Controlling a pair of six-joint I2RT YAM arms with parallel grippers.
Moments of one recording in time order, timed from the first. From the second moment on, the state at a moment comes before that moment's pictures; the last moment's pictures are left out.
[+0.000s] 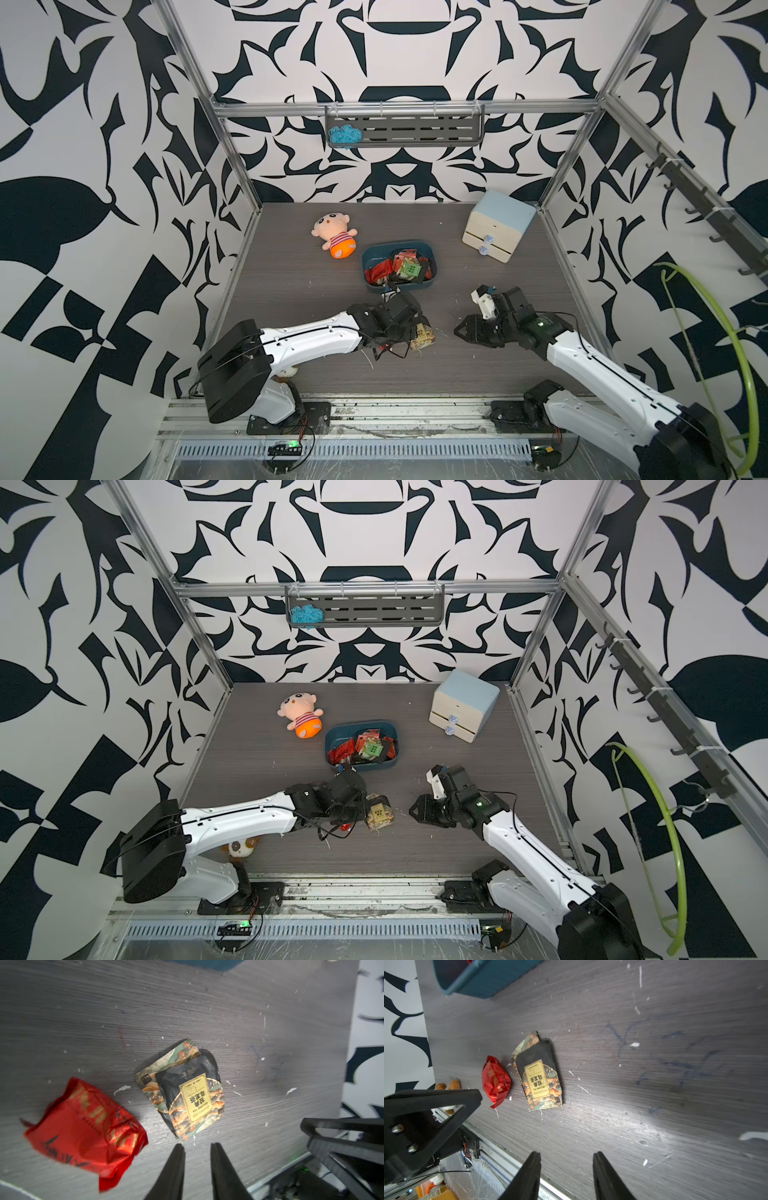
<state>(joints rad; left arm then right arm) -1.06 1.48 0.90 -0.39 -0.06 -1.10 0.47 0.97 0.54 -0.59 -0.41 0.64</state>
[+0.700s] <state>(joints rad) -1.05 1.72 0.97 -0.37 -0.02 -1.15 0.59 1.27 0.53 -0.35 -0.39 0.69</state>
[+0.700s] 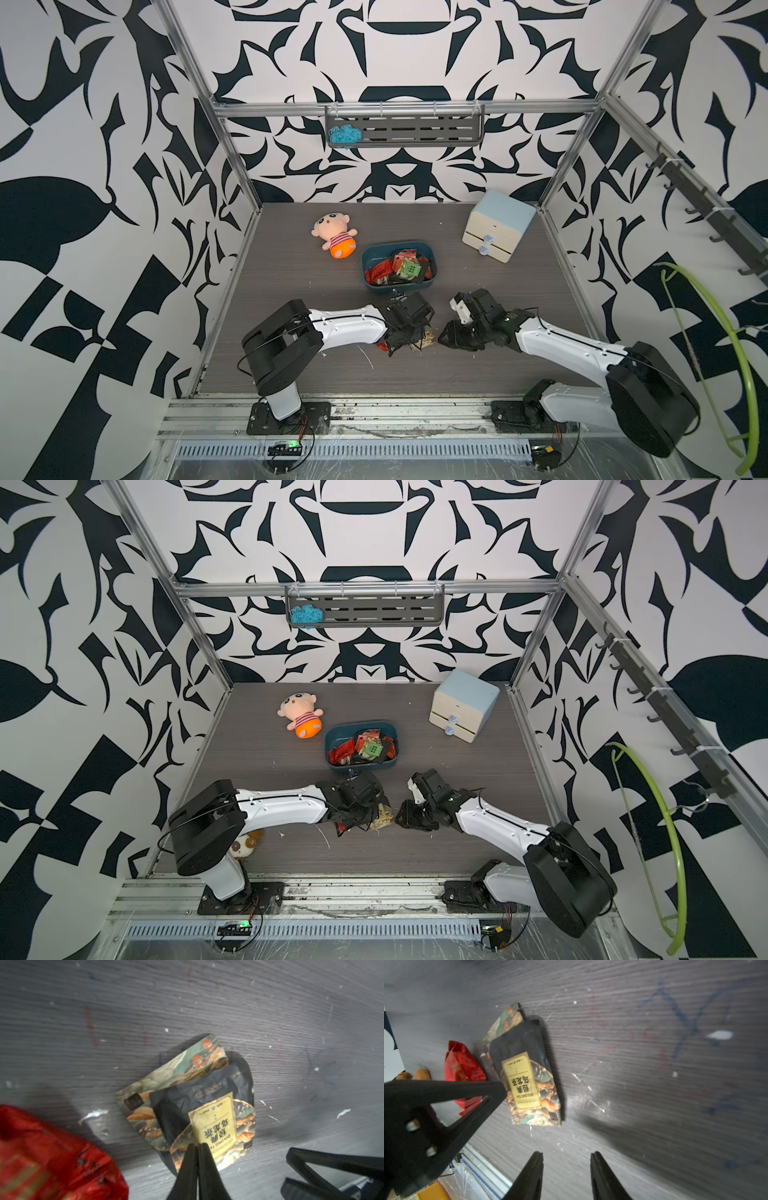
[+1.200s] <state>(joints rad) -1.05 1.74 0.95 -0.33 -0.02 -1.19 0.61 1.43 0.57 -0.21 -0.41 0.72</state>
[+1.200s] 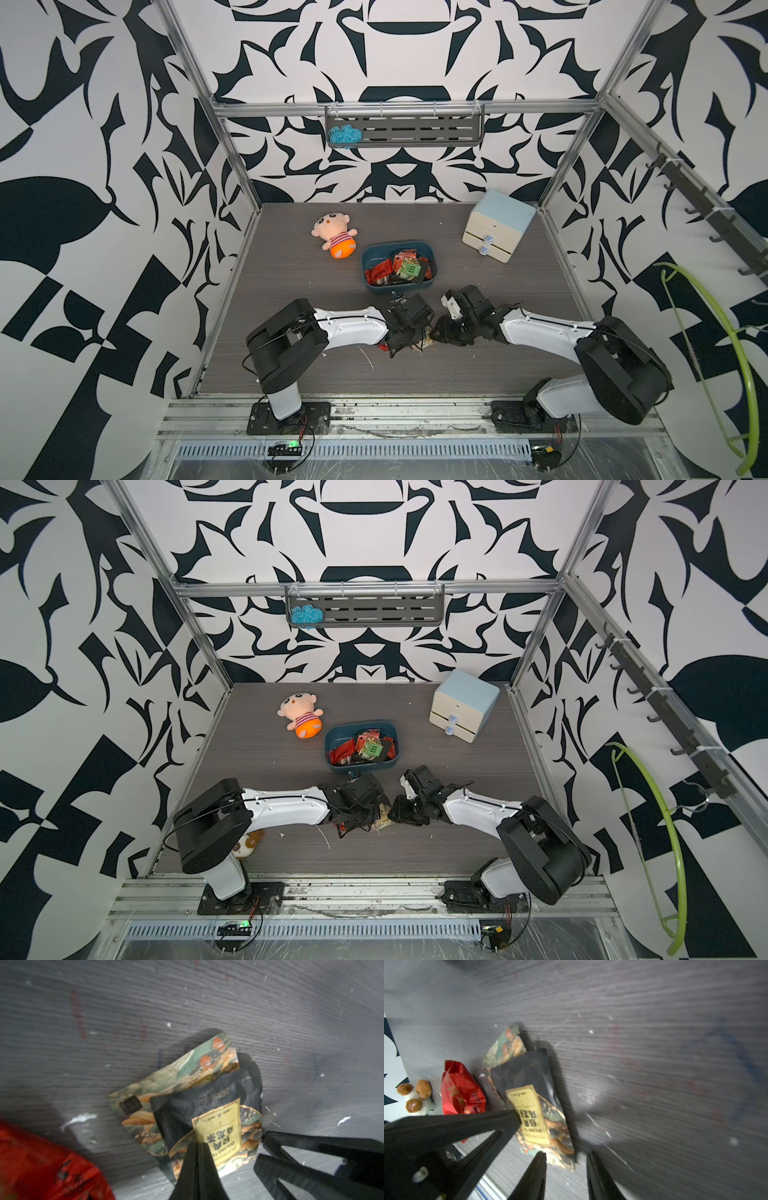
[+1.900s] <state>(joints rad) -1.06 1.68 0.92 -0.35 -0.05 -1.18 0.66 1.41 0.61 -0.26 -0.36 0.73</state>
